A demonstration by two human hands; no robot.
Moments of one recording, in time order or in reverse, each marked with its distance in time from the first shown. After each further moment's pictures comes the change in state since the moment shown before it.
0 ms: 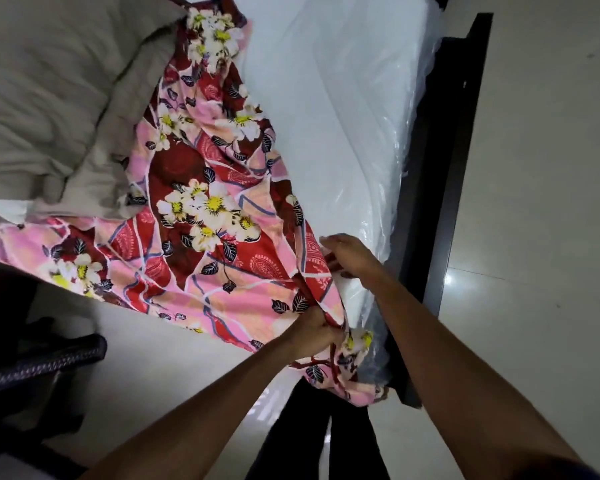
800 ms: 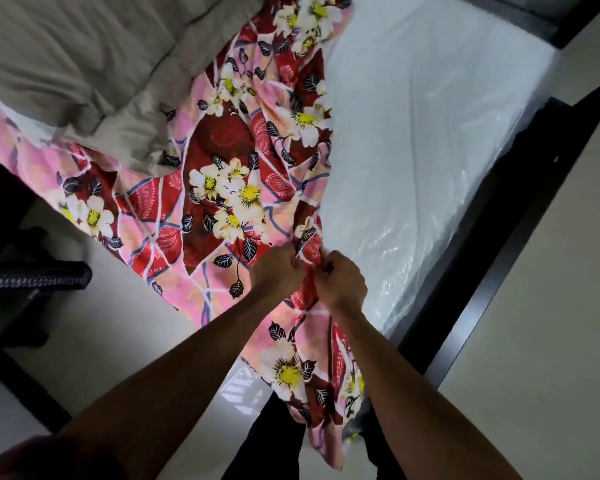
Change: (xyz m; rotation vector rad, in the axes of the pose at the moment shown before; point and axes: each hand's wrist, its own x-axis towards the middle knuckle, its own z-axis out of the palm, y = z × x) left_hand 0.066 -0.003 -0.131 0.293 0.767 -0.176; right_hand 0.052 -0.014 0.075 -0.675 0.307 -0.353
